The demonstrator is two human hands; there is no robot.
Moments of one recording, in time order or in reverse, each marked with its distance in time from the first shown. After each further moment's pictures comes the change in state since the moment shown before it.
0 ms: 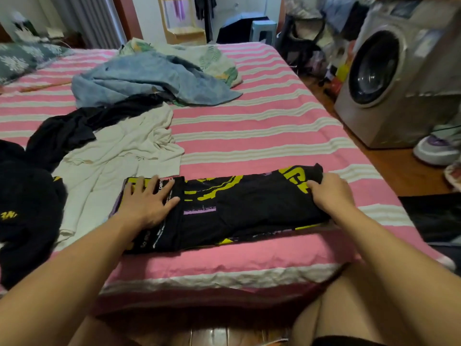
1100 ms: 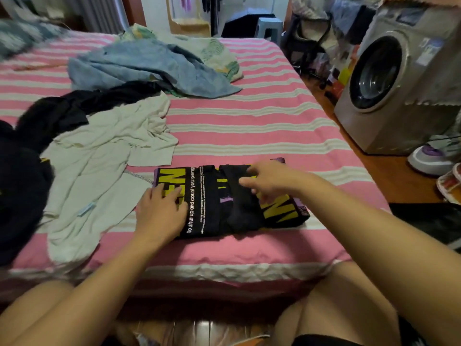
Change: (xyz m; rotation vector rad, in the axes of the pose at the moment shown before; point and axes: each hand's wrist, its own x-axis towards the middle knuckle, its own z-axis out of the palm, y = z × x) left_hand -0.063 0.081 0.006 -0.471 0.220 -0.126; right_hand -0.028 -0.099 -0.006 -0.109 -0.618 -0.496
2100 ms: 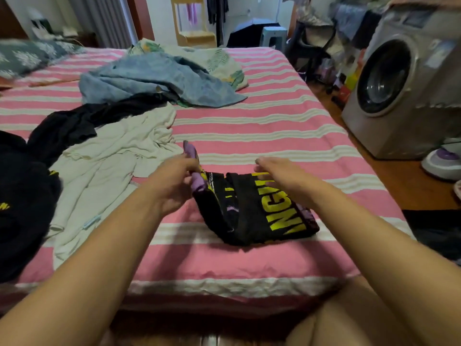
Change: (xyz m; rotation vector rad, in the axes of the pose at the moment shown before) left_hand 0.036 0.068 -0.088 -1.472 -0.351 -0.293; right_hand 0.009 0.014 -0.005 0.694 0.135 0.037
